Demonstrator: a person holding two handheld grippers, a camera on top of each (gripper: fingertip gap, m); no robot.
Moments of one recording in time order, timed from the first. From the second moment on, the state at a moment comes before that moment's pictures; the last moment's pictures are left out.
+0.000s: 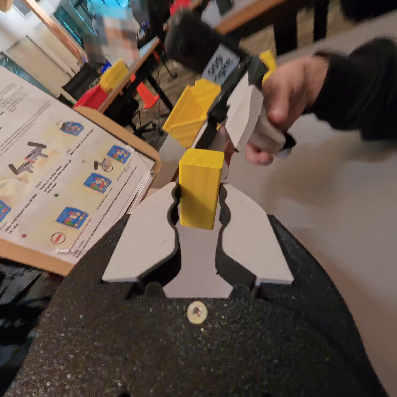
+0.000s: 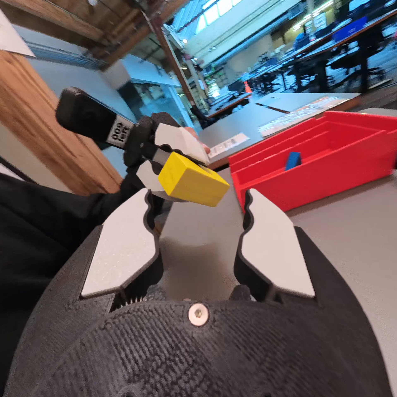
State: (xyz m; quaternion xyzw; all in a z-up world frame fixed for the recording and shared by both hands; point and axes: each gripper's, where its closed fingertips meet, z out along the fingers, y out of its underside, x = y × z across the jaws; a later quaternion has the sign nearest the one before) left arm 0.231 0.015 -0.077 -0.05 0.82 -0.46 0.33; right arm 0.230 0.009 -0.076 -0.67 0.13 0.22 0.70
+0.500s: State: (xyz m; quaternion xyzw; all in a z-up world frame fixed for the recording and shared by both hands) left arm 0.198 -0.008 -0.043 0.08 0.75 -0.54 0.37; right arm 0.191 0.011 -0.050 -0.55 0.11 0.49 0.67
